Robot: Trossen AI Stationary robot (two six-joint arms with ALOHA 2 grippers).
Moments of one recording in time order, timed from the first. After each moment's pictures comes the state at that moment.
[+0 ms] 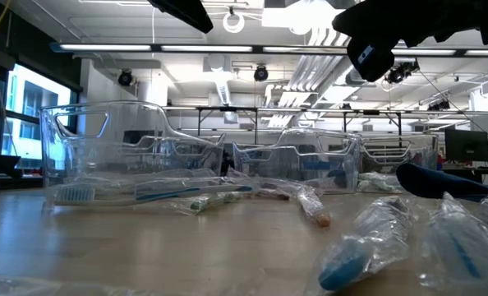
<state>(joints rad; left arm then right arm) -0.48 1.61 1.35 -0.63 -0.46 -0.24 0.34 1.22 0.47 0.55 0.14 0.28</state>
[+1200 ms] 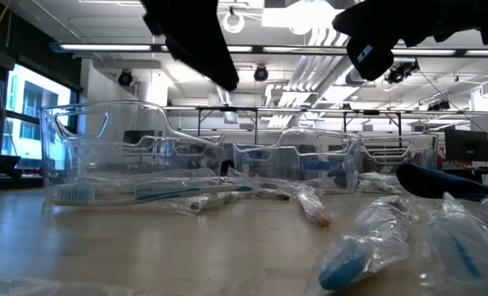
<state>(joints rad) -0.40 1.75 1.35 -0.54 -0.43 -0.39 0.34 1.22 0.47 0.55 0.14 0.26</state>
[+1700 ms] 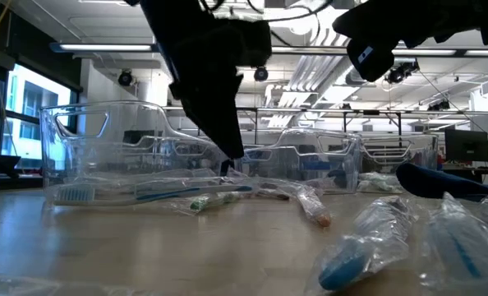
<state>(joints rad) -0.27 1.88 1.35 -0.54 -0.26 -0.40 0.34 1.22 0.47 0.54 0.14 0.26</state>
